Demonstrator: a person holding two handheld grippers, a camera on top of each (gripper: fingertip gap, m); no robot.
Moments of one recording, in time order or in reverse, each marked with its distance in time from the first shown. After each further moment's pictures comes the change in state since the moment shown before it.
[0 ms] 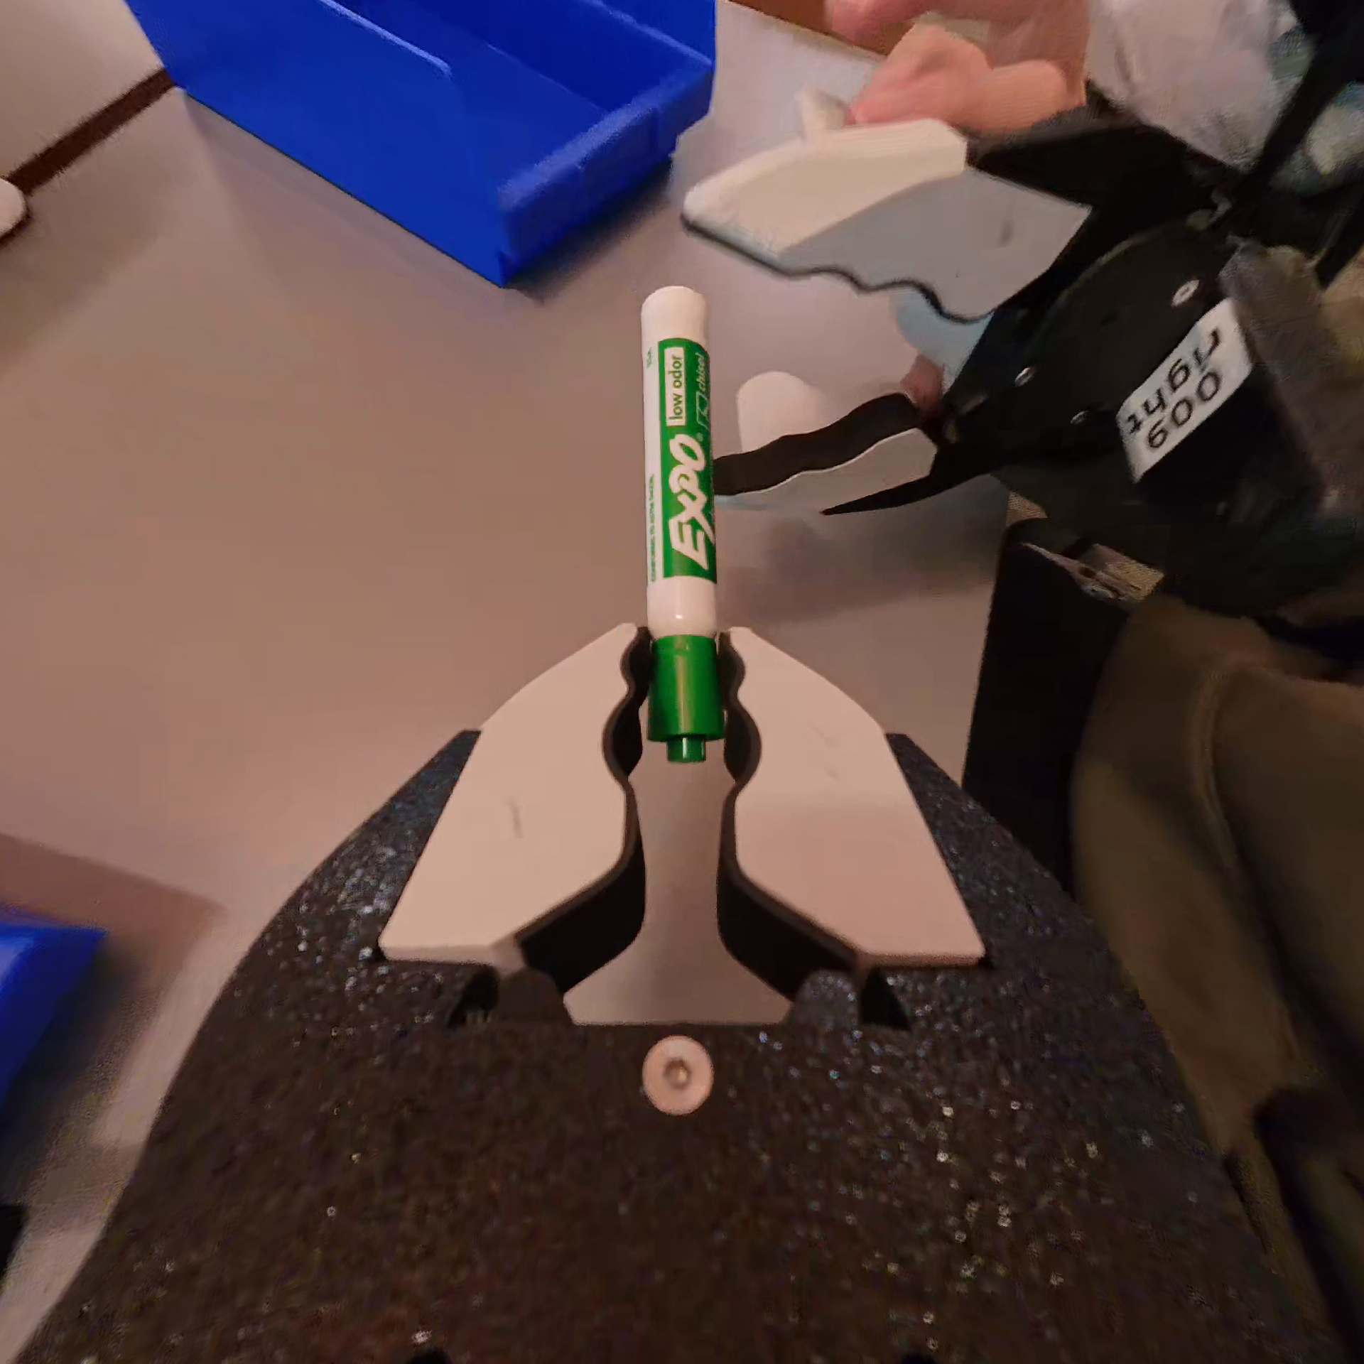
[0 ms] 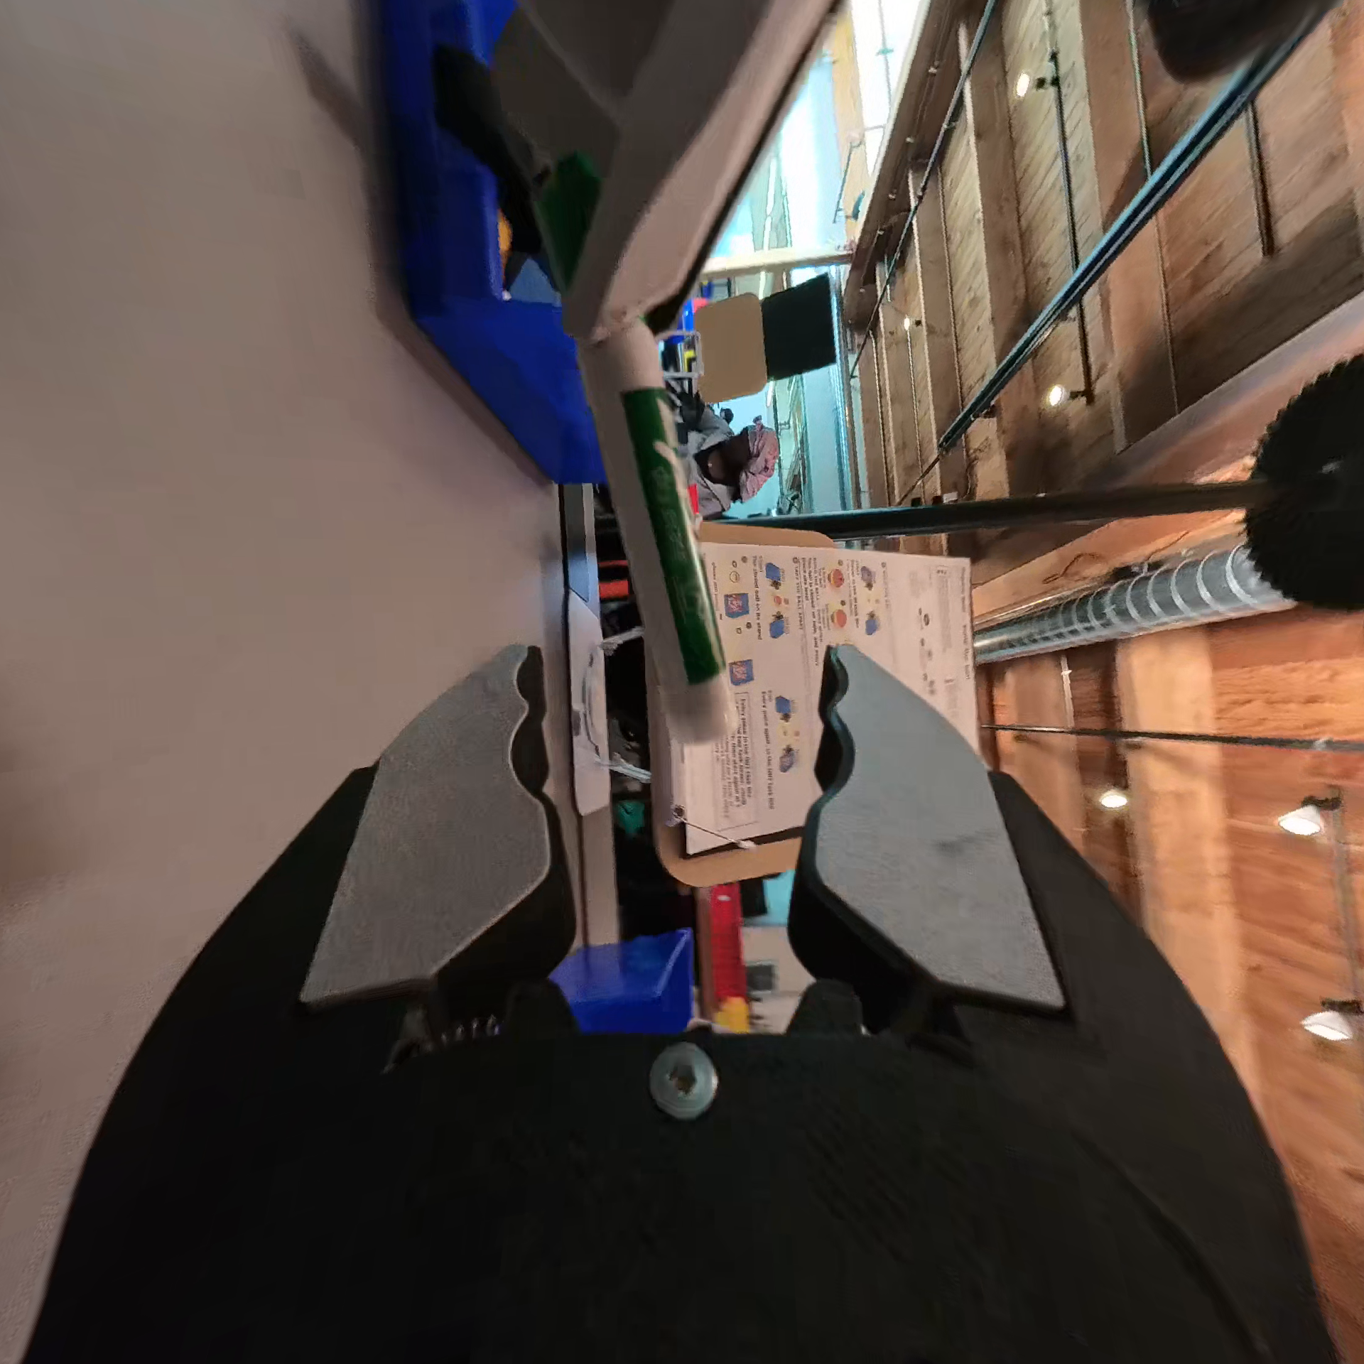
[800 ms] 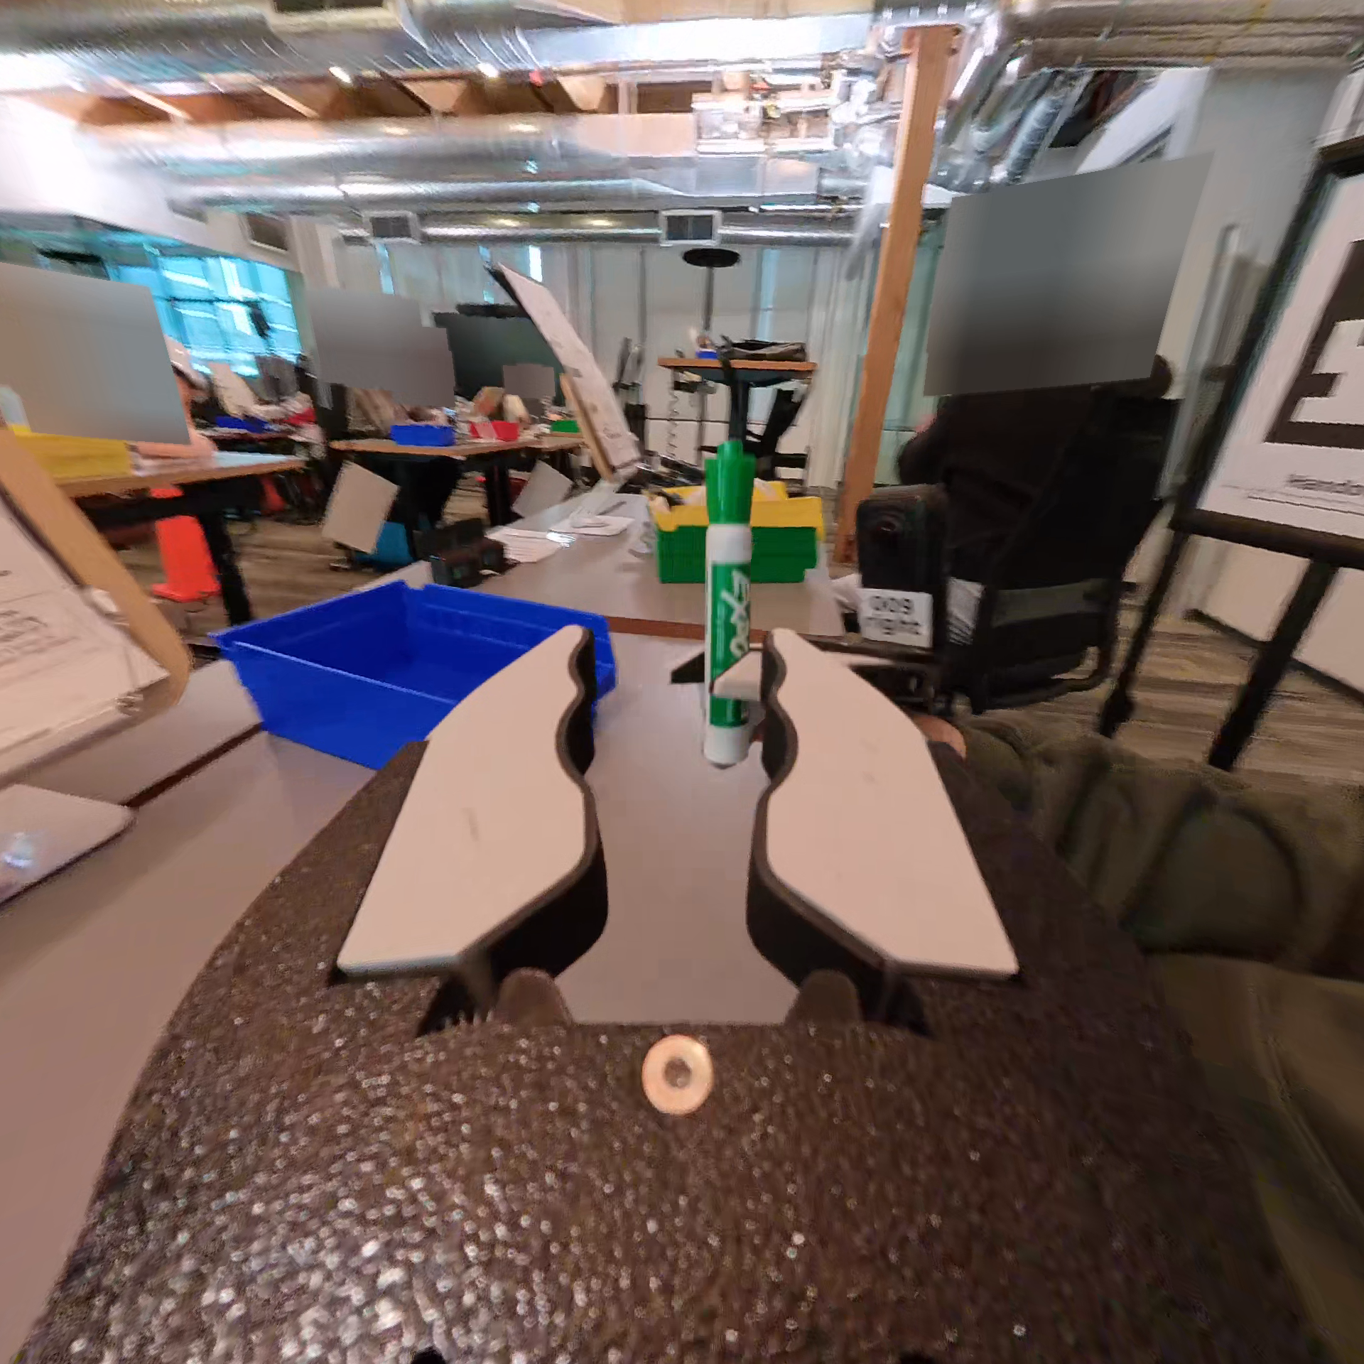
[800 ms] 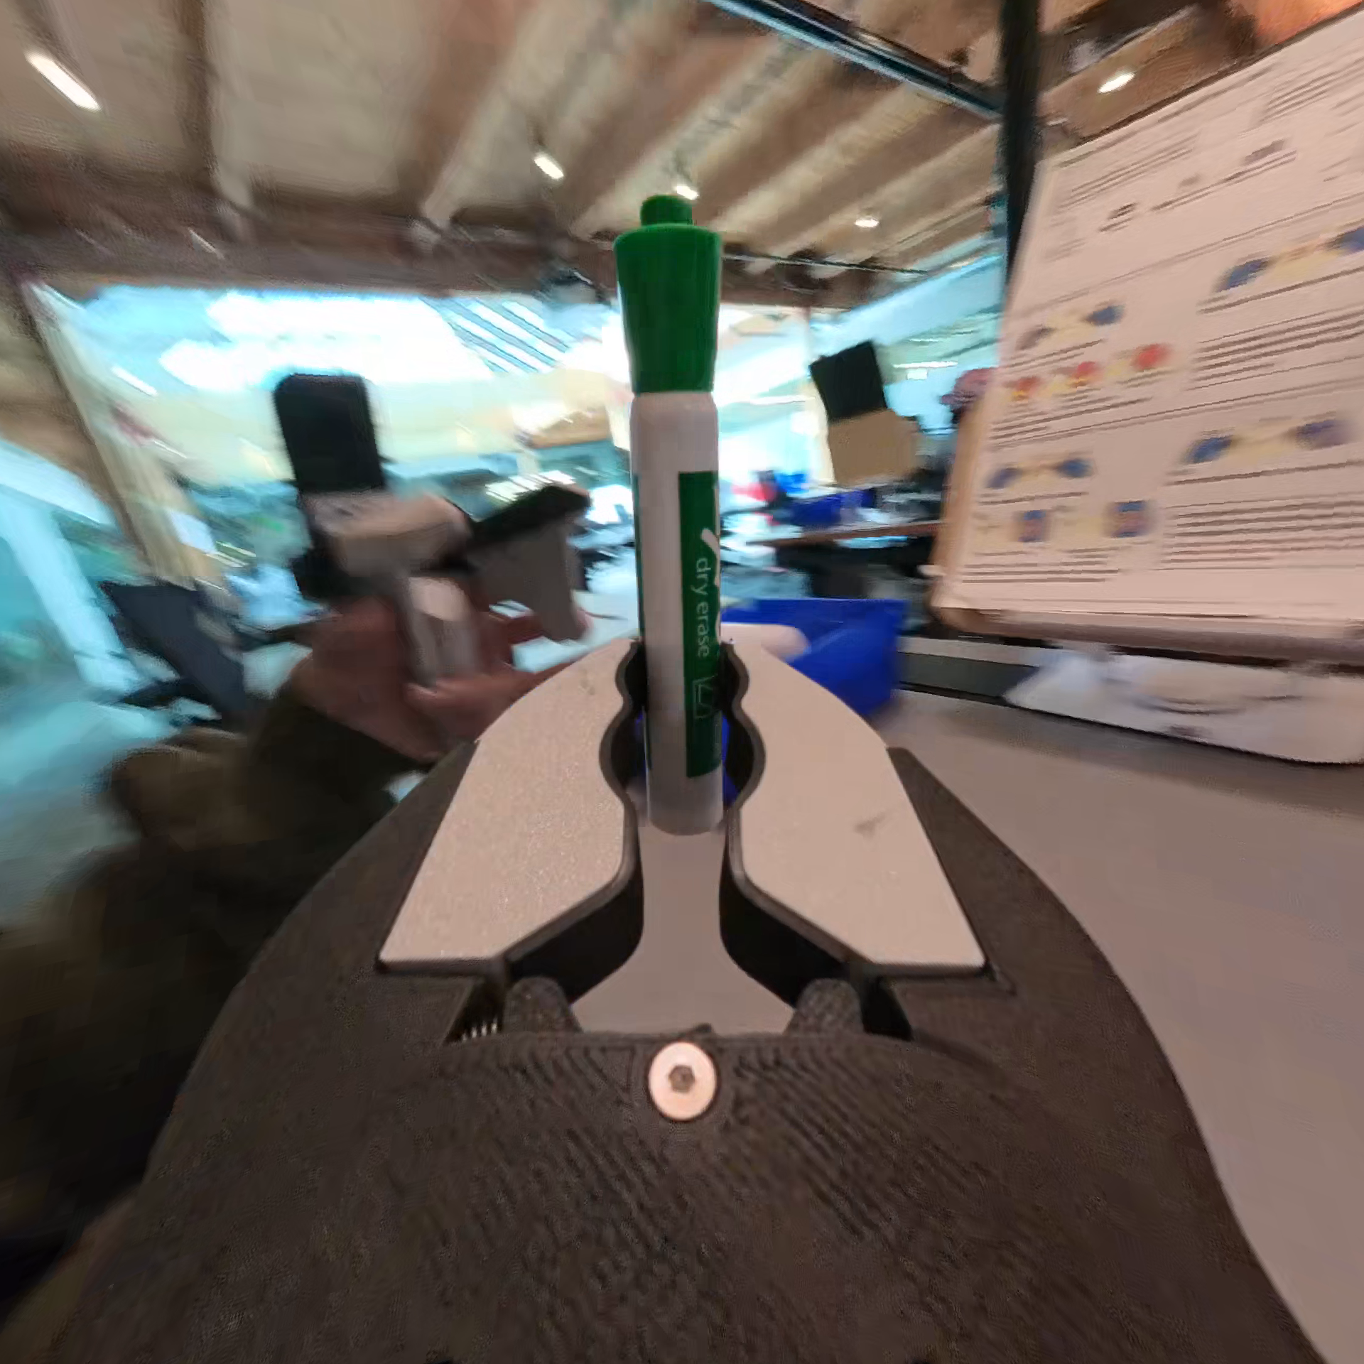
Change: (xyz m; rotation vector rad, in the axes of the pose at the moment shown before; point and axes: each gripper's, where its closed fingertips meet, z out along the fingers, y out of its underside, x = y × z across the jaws) left arm 0.032 -0.114 -0.061 0.743 0.155 0.132; right arm 0.073 -0.011 -0.040 0.416 -0.031 1.688
